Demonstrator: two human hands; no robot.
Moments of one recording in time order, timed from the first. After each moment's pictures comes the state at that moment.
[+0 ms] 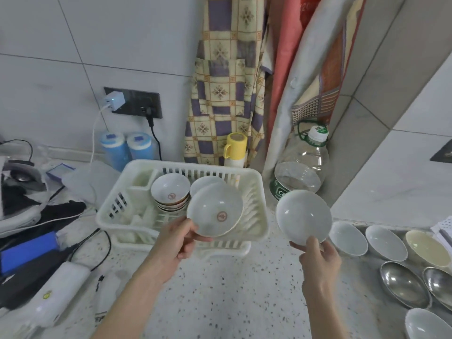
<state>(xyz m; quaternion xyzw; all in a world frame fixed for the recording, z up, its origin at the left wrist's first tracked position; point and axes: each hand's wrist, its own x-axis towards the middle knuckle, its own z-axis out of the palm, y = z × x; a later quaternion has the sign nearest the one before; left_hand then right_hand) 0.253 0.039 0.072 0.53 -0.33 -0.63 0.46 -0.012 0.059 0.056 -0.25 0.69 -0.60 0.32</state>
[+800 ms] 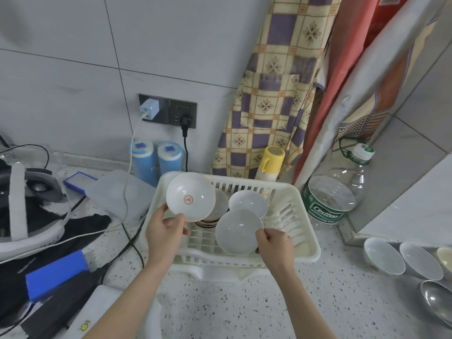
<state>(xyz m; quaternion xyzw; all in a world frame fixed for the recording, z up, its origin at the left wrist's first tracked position) 0.386 -0.024 0.036 0.64 -0.36 -0.38 0.57 0.154 -0.020 0.033 -0.56 0.73 -0.32 0.23</state>
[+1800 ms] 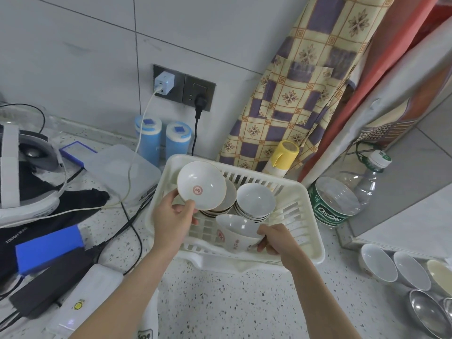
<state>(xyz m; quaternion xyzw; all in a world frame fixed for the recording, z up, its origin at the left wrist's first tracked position) 0.390 -0.030 0.026 0.61 -0.35 -0.41 0.58 0.152 -0.047 0.041 -0.43 0.72 -0.22 0.49</state>
